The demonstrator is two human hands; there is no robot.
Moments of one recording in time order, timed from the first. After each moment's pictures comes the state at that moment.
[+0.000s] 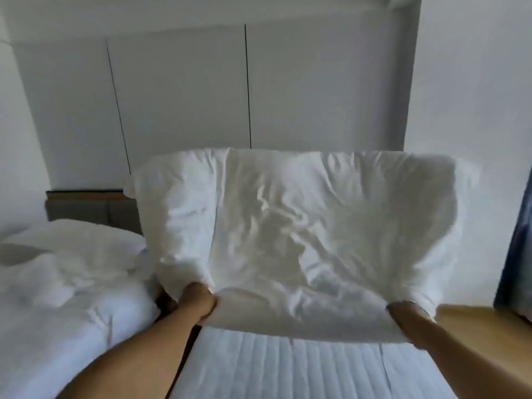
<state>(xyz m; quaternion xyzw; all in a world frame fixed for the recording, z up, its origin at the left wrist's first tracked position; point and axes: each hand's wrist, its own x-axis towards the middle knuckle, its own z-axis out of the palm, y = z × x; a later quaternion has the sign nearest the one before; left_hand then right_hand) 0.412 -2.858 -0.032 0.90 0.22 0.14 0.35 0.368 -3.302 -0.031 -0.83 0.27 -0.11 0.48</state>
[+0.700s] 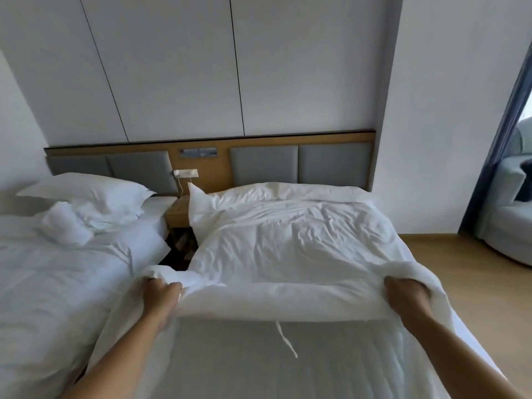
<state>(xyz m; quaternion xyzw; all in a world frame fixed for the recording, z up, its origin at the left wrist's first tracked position) 0.122 -2.856 -0.124 0.79 0.29 0.18 0.51 0.109 -3.336 -0.127 -0.78 0.29 -0.13 0.54</state>
